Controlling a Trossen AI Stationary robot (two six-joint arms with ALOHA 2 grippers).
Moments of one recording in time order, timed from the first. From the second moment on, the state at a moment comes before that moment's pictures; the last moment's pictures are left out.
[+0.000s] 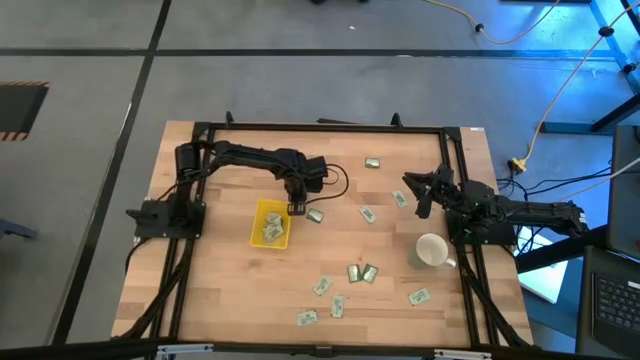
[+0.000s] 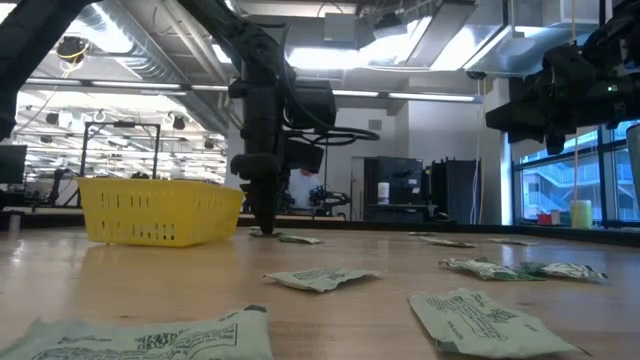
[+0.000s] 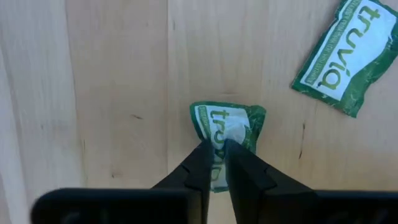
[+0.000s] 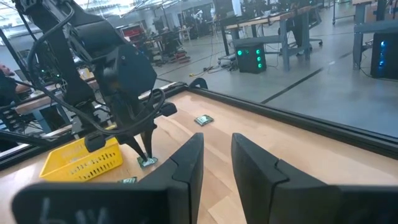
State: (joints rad) left arm 0.28 2.00 1.32 -0.76 0.02 0.22; right arm -0.10 0.12 0.01 0.08 0.43 0.29
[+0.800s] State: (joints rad) left arm 0.20 1.74 1.57 -1.18 0.04 0.07; right arm -0.10 0.12 0.01 0.08 0.43 0.28
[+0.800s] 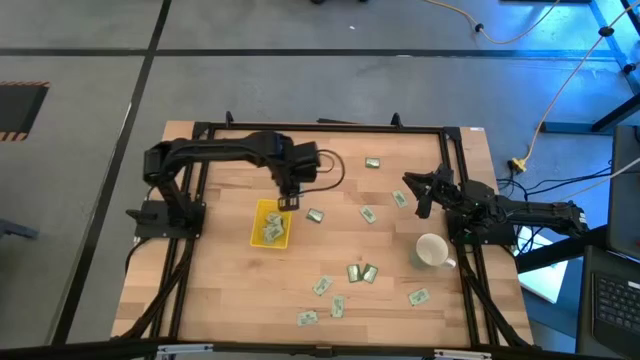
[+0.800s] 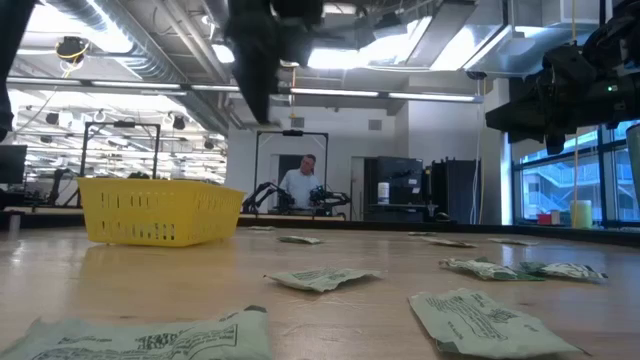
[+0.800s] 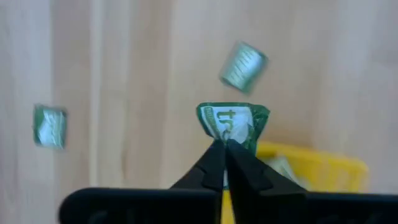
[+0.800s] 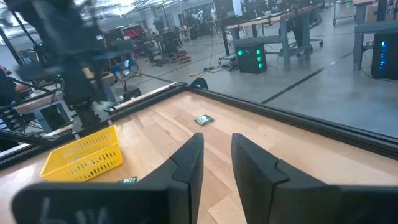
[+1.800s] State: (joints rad) left arm 0.08 1.60 1.02 -0.80 0.05 -0.22; right arm -0.10 0.12 0.01 0.08 0.43 0.28
